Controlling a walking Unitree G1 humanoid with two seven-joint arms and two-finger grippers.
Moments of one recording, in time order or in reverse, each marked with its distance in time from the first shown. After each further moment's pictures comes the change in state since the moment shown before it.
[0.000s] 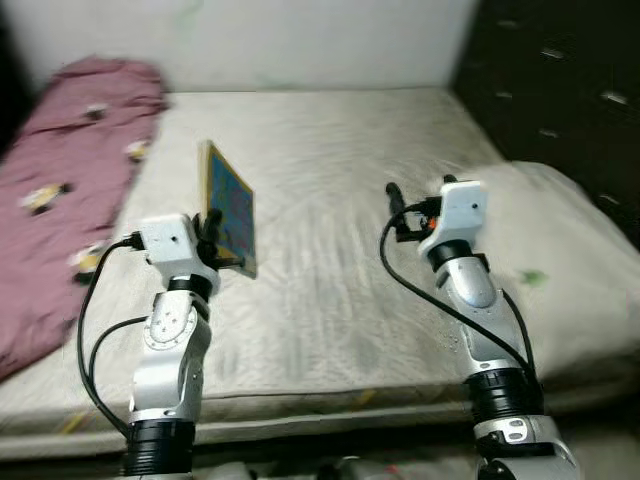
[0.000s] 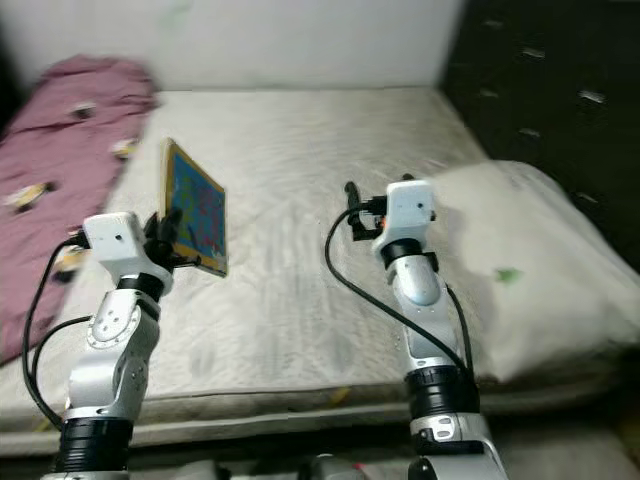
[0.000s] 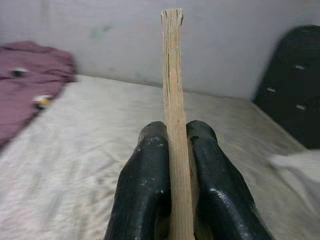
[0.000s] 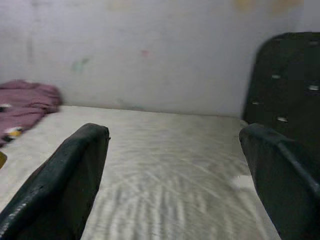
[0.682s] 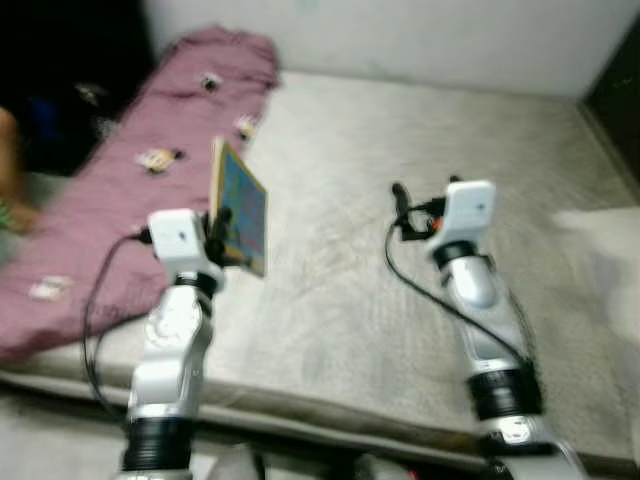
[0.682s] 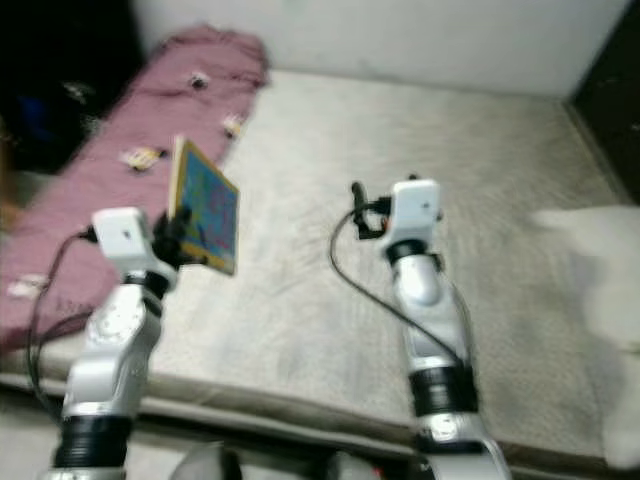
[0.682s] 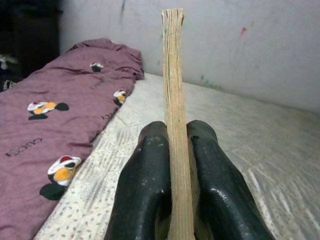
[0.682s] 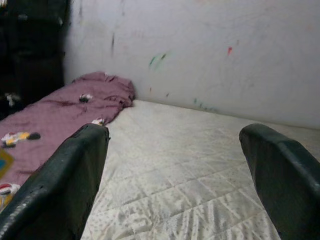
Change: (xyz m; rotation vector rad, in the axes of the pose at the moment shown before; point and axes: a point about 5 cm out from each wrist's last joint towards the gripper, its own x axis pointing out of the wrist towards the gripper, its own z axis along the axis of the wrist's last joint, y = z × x) left arm 0.000 0.000 0.000 0.011 0.015 -0.024; right arm 0.000 0.003 0.000 0.015 -0.003 0.004
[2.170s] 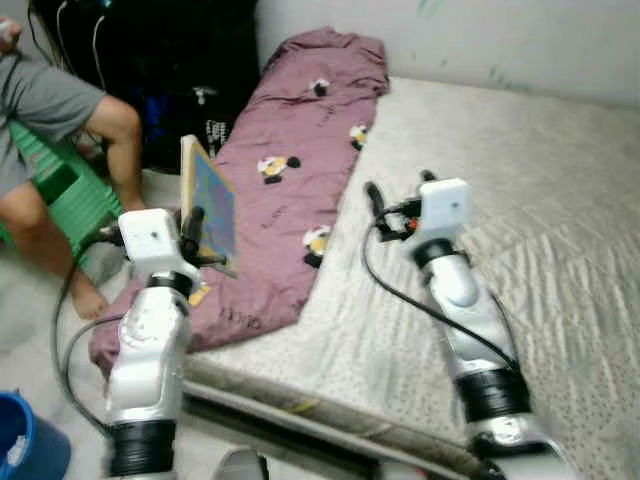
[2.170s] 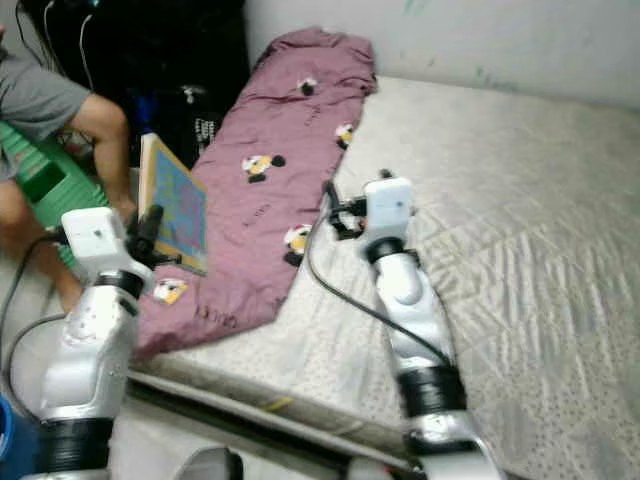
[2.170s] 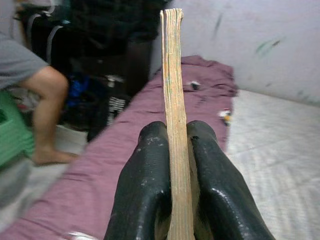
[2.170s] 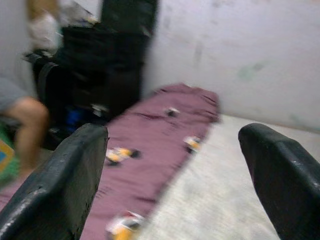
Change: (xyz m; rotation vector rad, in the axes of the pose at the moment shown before) left arm -0.003 0.008 0.003 -0.004 0.002 0.031; right arm -0.004 0.004 -0.003 -0.026 0.001 0.041
